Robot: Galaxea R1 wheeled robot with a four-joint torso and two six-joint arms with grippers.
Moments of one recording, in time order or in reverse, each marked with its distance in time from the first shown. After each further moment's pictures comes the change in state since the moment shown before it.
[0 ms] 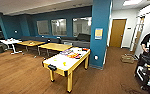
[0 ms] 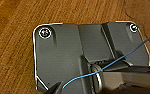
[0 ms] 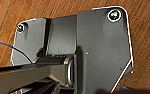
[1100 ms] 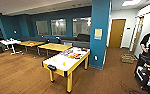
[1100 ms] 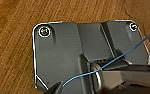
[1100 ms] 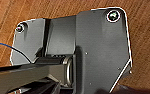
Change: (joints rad) left arm 0.010 -0.001 0.002 0.000 -0.002 0.000; right arm 0.000 0.000 0.000 0.000 -0.004 0.000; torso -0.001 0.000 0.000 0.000
